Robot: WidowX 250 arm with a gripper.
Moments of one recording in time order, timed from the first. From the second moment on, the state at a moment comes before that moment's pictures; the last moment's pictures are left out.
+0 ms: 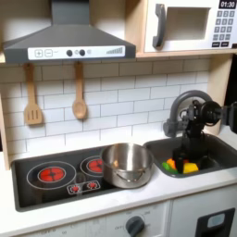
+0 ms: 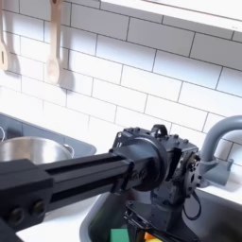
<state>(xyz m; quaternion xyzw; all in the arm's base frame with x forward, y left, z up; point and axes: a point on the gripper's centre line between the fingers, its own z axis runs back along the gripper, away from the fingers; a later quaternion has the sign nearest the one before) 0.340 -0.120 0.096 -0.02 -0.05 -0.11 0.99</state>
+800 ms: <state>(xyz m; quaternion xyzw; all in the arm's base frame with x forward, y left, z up) 0.338 -0.117 0.098 -0.01 -0.05 -0.09 0.99</state>
